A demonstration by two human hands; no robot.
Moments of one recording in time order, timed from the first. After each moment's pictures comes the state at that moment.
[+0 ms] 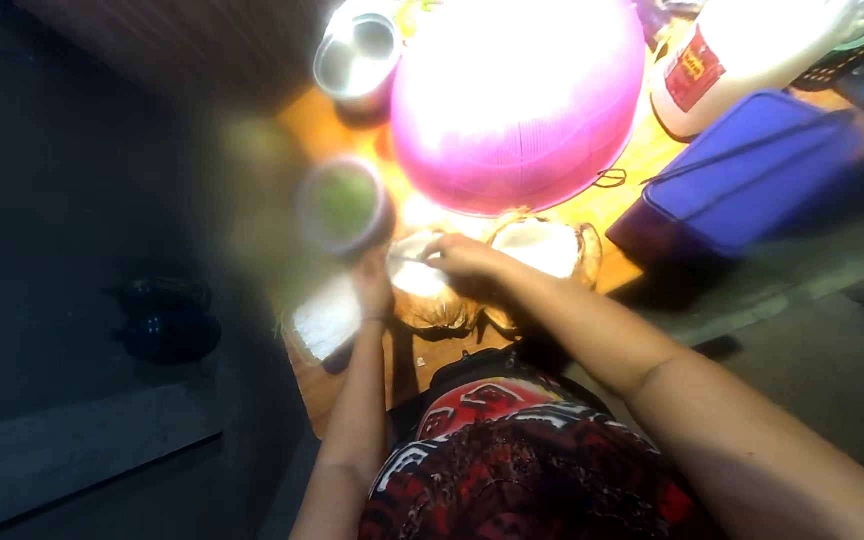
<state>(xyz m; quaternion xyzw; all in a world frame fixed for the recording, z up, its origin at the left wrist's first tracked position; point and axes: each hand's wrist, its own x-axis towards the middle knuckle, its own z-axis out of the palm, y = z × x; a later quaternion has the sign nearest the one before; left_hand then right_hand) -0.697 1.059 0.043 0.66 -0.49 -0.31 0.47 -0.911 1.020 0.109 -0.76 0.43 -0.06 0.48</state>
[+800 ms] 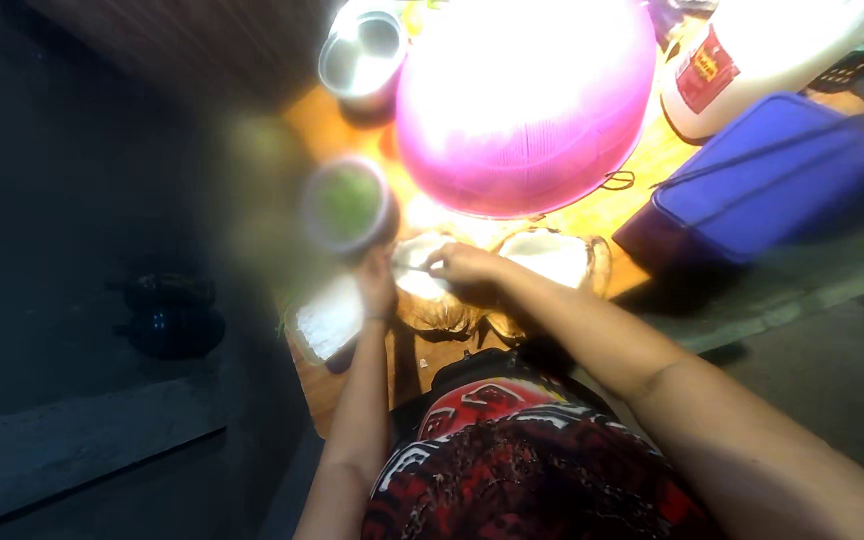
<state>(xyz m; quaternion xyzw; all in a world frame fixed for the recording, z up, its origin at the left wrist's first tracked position) -0.698 1.056 0.051 0.66 -0.49 -0.32 0.46 -0.907 1.020 0.094 -0.77 0.40 -0.05 0.50</state>
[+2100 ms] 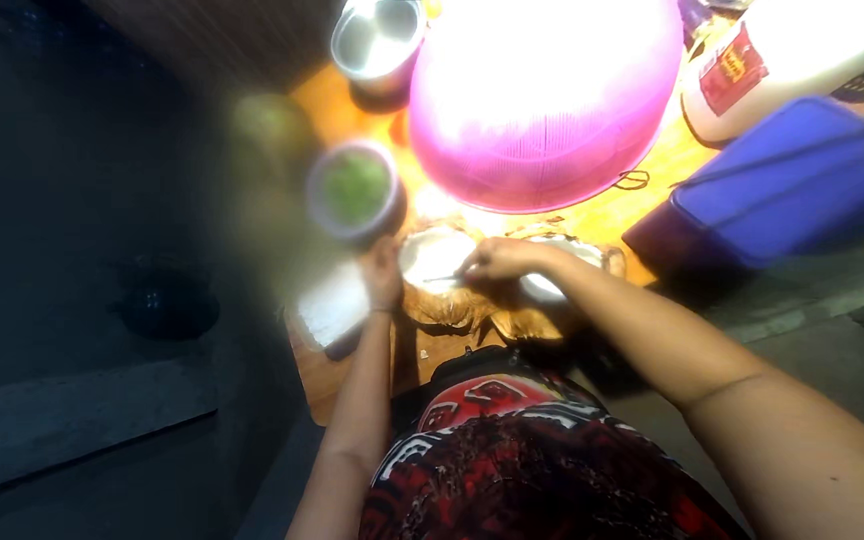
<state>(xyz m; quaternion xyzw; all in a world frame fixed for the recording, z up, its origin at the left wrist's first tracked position) -0.692 1.063 0.037 0.64 -0.51 -0.31 0.48 -0.945 1.026 0.101 -0.78 0.38 0.02 0.49</state>
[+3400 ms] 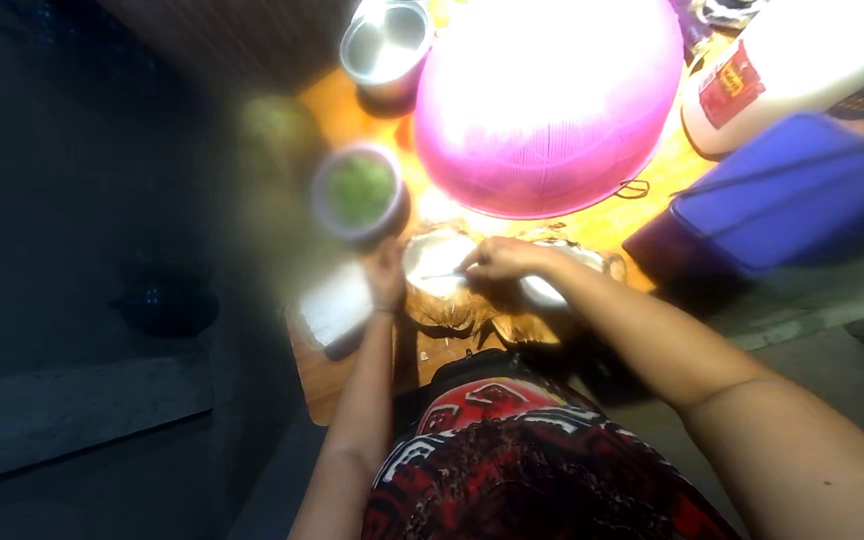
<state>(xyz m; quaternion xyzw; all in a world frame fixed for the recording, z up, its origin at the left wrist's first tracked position) -0.695 1.063 0.040 0.64 -0.51 -0.30 0.49 -0.947 1.024 0.105 -0.81 0.36 0.00 0.46</state>
